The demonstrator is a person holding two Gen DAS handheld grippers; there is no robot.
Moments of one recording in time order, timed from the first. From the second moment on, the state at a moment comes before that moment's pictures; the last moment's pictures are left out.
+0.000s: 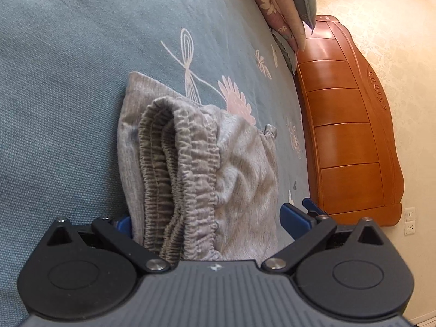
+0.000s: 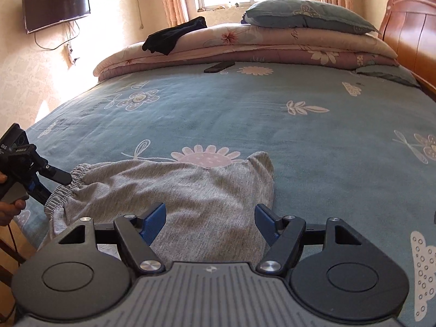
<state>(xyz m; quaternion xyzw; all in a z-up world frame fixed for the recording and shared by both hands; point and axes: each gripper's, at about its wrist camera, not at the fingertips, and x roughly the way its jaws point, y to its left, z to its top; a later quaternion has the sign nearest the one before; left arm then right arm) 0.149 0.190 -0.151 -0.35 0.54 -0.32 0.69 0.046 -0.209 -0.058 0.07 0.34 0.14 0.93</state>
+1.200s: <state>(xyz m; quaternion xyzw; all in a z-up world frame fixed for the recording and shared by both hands) 0.152 0.197 -0.156 -0.31 0.55 -0.25 0.73 0.142 -0.287 -0.138 0.38 0.46 0.24 0.76</state>
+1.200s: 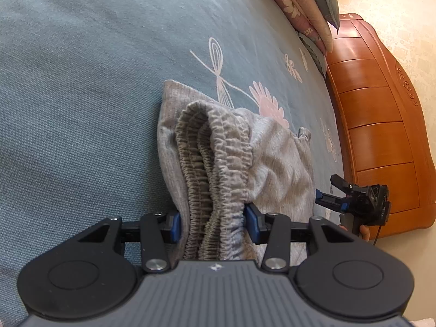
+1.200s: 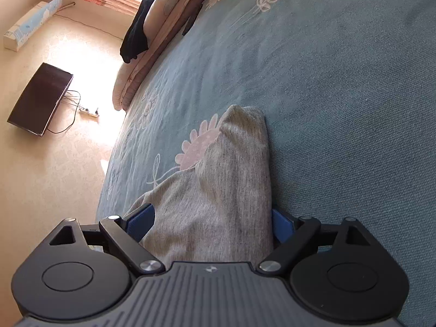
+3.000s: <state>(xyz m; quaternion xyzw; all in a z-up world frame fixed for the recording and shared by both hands) 0.136 0.117 -0.098 -0.11 0.55 -0.14 0.82 0.105 -0.246 -0.127 0.27 0.45 0.22 0.83</state>
